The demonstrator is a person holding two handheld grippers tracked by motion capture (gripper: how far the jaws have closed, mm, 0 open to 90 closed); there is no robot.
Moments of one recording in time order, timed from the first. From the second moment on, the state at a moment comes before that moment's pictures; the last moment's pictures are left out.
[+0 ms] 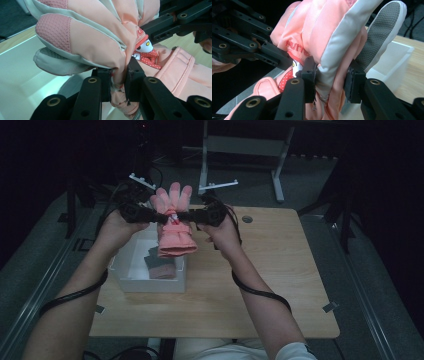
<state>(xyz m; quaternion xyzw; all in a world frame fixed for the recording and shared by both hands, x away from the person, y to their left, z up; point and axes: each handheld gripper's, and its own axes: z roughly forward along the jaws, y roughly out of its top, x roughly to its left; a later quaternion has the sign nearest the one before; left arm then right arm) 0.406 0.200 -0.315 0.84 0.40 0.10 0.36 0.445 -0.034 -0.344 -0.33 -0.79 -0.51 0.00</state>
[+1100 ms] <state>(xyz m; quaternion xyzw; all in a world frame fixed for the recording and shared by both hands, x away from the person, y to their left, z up) 0.433 0.264 -0.427 0.83 0.46 0.03 0.31 0.463 0.058 -0.445 -0.37 -0.83 -0.41 0.02</state>
